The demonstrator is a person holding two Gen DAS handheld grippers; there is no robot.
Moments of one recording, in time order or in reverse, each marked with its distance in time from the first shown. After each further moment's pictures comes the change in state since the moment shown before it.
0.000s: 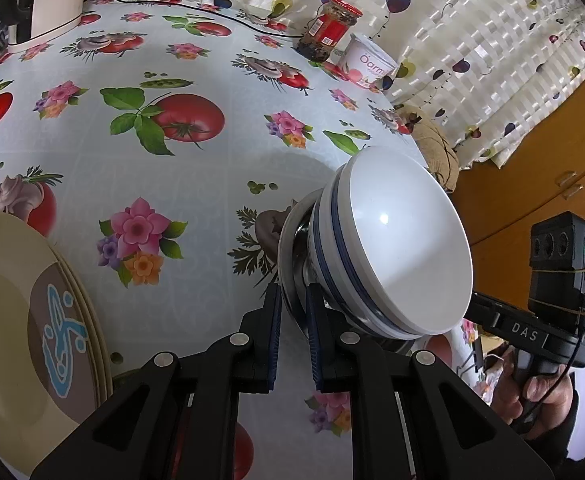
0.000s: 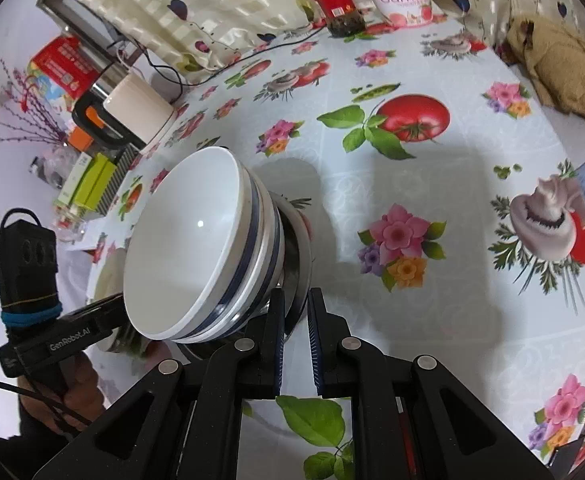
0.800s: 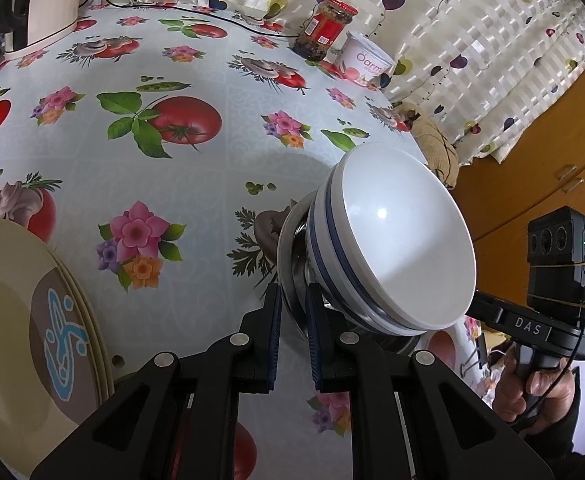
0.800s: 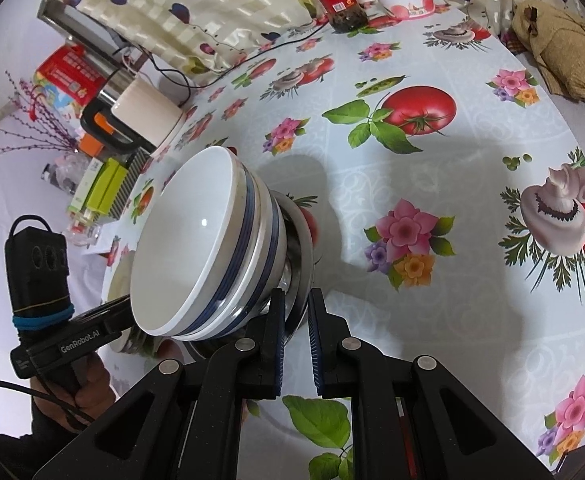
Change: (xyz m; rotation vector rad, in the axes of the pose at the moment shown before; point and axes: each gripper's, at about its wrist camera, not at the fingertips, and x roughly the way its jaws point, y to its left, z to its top) left arm 0.000 -0.001 0.001 0.018 0.003 0.004; right arm 0.002 -0.006 0.000 0.024 0.005 0.059
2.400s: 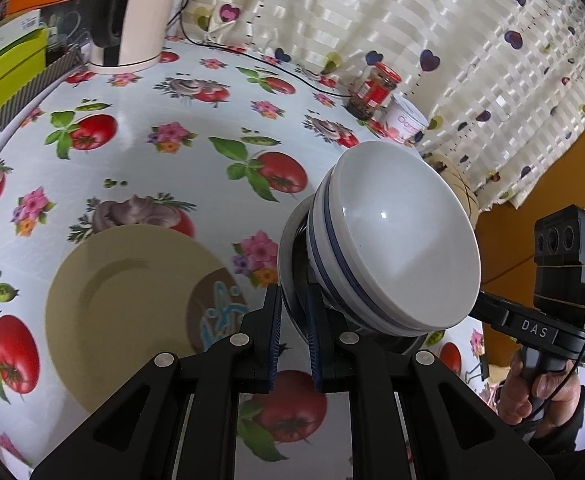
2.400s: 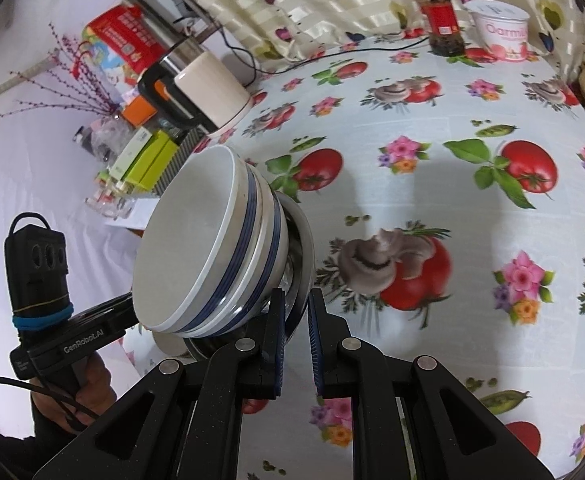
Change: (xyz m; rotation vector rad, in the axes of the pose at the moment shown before) left arm -0.095 0.052 -0.009 -0.088 -0.142 0.098; right arm 0.018 0.100 0.015 -0.163 0.027 0.066
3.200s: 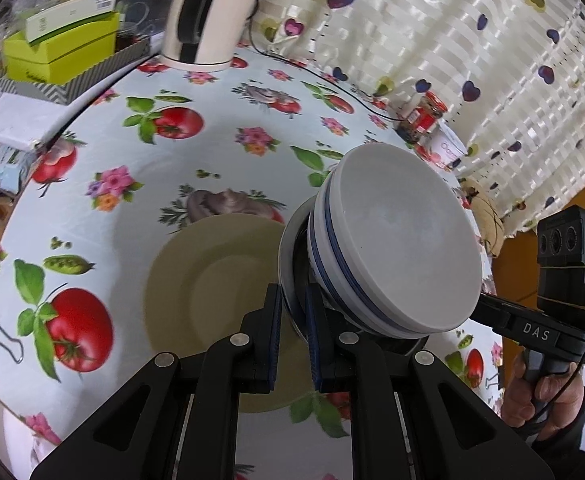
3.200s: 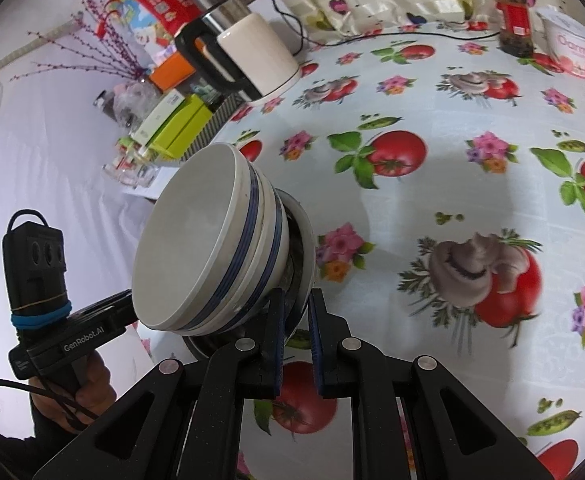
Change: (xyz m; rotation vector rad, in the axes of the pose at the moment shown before) left arm -0.036 0.059 -0.013 -0.098 -0.046 0.092; right arm 0.047 0.056 0.004 -0.087 0.085 0.060
